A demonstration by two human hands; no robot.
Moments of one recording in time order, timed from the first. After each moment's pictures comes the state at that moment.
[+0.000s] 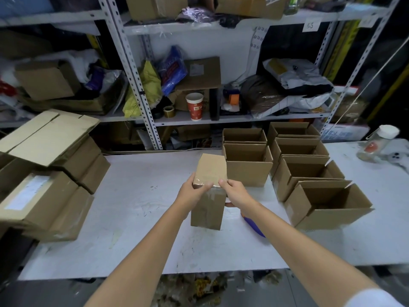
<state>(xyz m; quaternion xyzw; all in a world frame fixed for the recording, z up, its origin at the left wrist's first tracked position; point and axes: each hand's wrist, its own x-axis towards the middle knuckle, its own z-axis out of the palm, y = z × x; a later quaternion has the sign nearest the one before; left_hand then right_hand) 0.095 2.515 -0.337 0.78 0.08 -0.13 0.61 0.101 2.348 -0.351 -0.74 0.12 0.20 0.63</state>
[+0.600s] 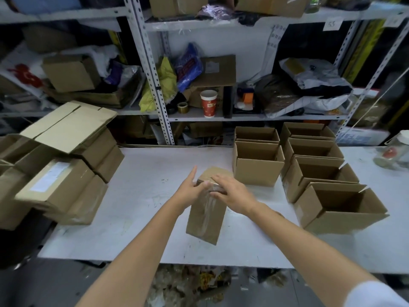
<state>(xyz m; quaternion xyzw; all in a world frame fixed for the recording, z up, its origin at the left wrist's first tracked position) 0.080 2.551 -0.334 0.80 0.08 -0.18 0.57 0.094 2.366 -0.357 -0.94 -0.22 0.05 0.27</state>
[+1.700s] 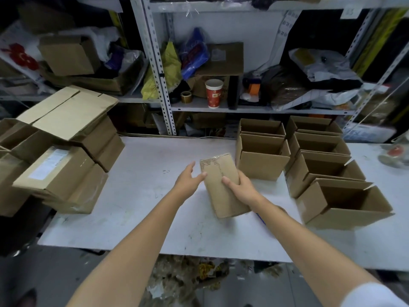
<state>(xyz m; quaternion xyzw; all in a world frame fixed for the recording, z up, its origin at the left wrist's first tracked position) 0.087 2.565 -0.342 0.83 0.12 -0.13 0.53 0.101 2.361 -0.382 -0.81 0.02 0.17 0.56</state>
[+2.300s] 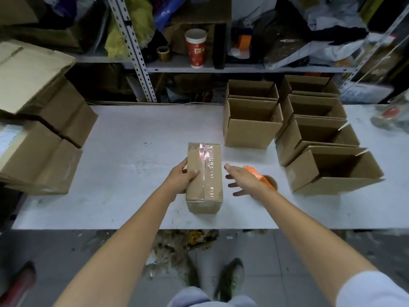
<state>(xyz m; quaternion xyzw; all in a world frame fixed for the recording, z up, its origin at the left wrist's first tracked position) 0.074 2.548 -0.407 0.73 0.18 -0.26 0.60 0.085 2.319 -0.428 -0.77 0.14 0.34 0.53</state>
